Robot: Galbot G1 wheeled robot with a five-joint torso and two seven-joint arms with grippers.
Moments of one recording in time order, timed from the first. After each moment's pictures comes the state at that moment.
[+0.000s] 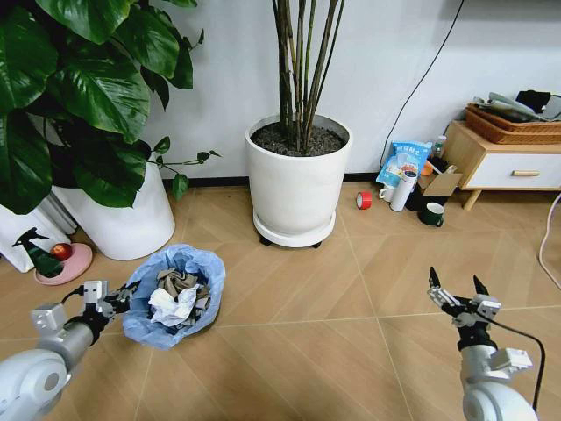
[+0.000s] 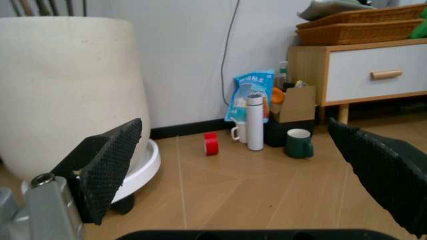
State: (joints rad) left arm 1.61 -0.76 -0.76 -1.92 -0.97 0.24 0.01; right arm -1.61 1.22 0.72 1.81 0.49 0.37 0.03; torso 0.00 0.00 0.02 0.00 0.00
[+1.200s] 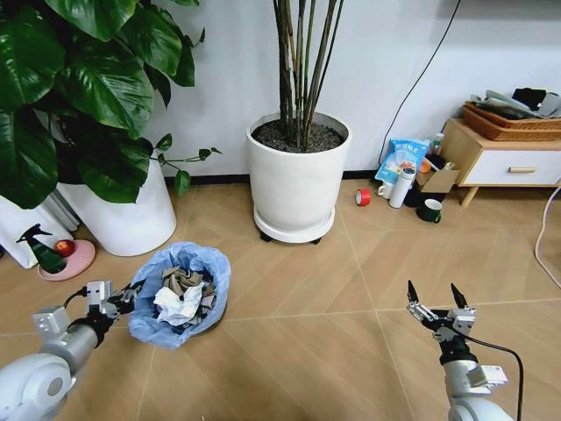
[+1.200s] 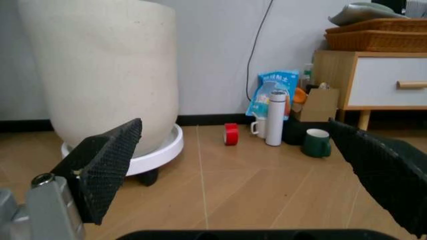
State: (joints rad) left arm 1.60 -0.79 -0.73 -1.94 -0.97 0.25 0.00; right arm -1.62 1.26 0.70 1.78 0.37 0.42 -0.04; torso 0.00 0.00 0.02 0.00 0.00
